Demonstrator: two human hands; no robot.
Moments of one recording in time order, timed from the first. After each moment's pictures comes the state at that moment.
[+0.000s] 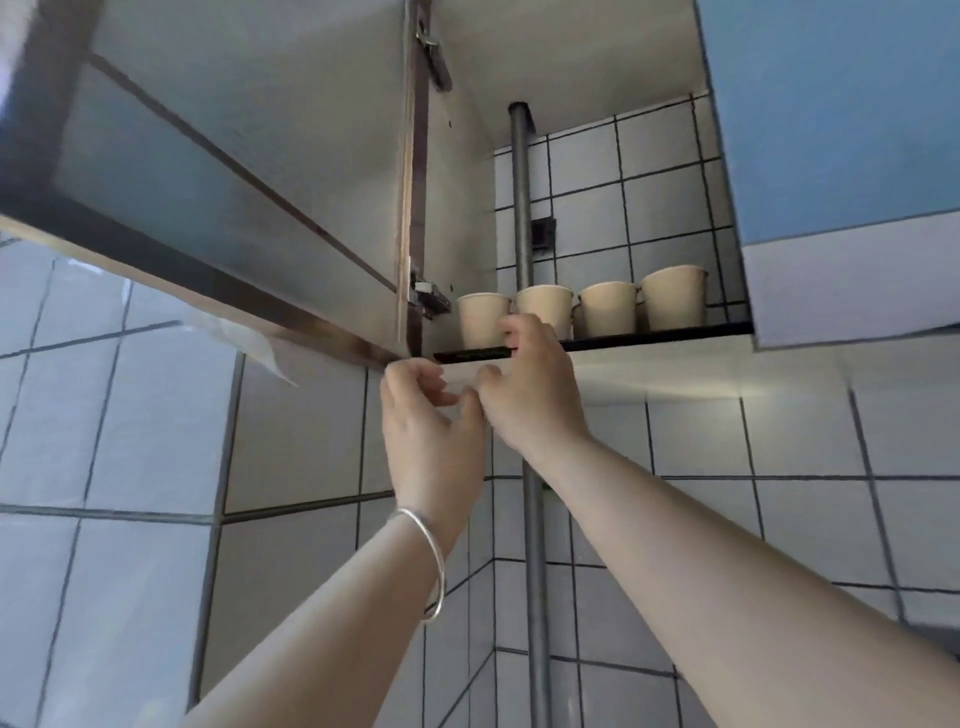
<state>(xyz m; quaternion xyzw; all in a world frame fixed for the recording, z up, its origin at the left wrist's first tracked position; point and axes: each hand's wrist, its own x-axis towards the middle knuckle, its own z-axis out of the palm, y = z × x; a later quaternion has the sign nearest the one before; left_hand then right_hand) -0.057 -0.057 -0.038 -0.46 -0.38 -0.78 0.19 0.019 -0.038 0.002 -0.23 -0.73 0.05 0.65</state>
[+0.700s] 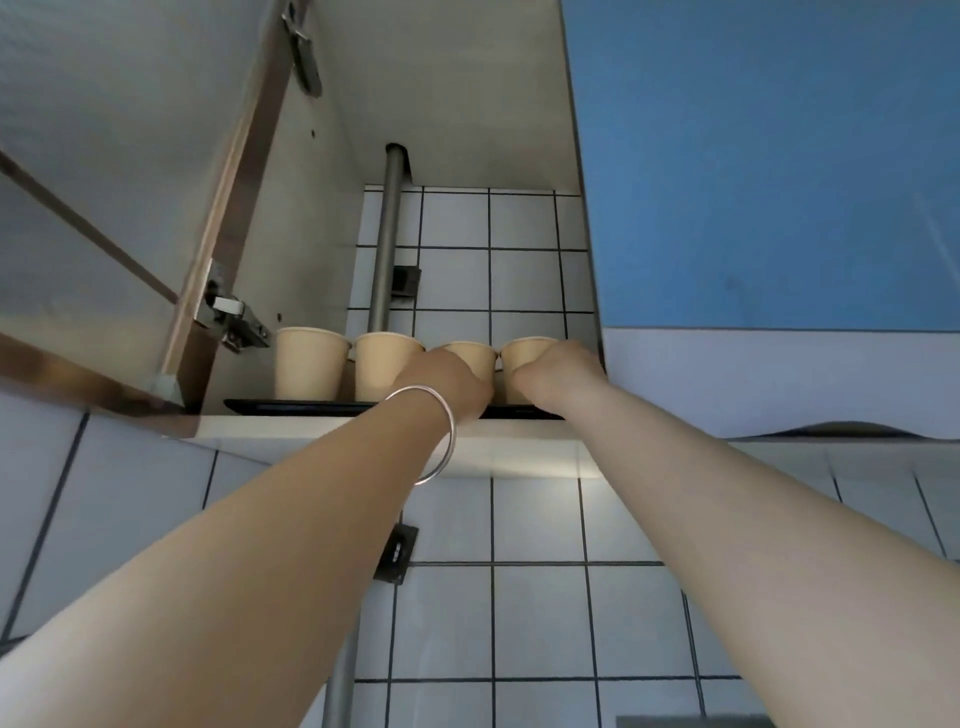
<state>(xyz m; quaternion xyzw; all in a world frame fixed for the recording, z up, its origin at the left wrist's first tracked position) 0.038 0.043 0.095 -0.66 -0.60 -0.41 0.22 0.136 0.070 0.106 -0.55 -0.64 -0.01 0.54</state>
